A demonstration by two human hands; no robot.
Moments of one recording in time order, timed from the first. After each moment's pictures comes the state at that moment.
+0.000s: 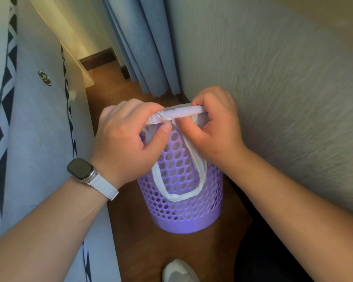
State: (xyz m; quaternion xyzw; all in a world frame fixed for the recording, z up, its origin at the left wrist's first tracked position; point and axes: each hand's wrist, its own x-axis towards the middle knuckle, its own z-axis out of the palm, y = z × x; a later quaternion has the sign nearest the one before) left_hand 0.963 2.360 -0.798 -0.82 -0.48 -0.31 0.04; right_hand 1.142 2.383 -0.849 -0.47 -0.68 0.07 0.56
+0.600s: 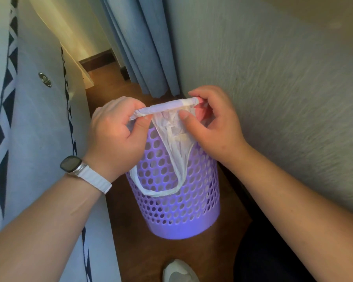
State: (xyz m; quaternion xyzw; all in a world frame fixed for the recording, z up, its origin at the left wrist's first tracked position) left_hand 0.950 2.370 -0.799 -0.79 -0.49 -0.36 0.00; right_hand 1.148 2.389 -0.852 -0.44 -0.66 0.18 0.58
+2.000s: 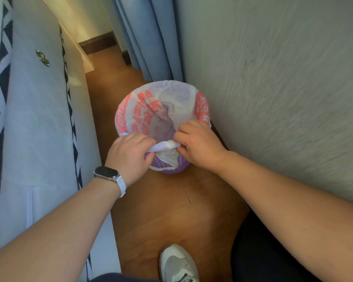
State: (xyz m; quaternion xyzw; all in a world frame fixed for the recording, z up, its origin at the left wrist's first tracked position) left_hand 0.914 2.353 -0.909 -0.83 -0.54 -0.09 0.02; right_hand 1.130 2.388 -0.947 -0.40 -0.88 0.05 0.25
